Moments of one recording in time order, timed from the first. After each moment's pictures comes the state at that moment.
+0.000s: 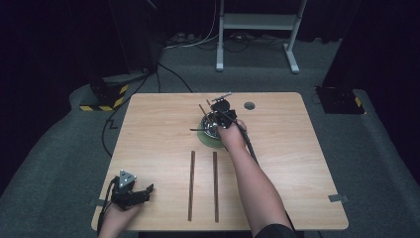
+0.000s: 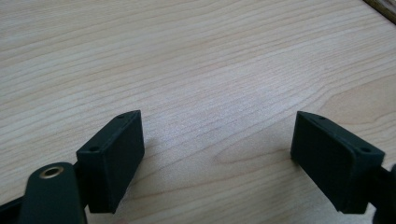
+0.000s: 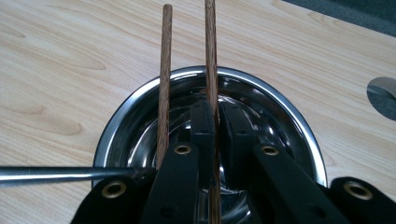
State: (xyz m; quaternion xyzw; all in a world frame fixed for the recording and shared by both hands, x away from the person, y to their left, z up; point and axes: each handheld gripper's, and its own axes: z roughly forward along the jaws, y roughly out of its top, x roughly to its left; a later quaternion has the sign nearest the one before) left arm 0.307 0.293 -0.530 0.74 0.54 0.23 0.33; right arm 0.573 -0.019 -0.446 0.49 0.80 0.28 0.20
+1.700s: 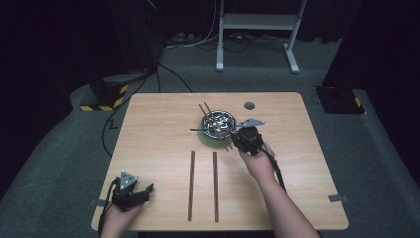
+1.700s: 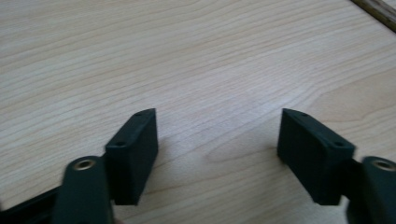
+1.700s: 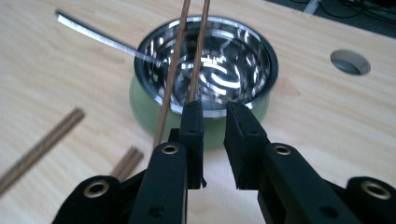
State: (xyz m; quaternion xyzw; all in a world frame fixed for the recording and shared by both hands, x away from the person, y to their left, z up) left arm 0.302 0.285 -0.526 0.75 0.52 0.25 0.32; right arm 0.462 -0.107 -0.445 0.43 0.80 0.37 0.21
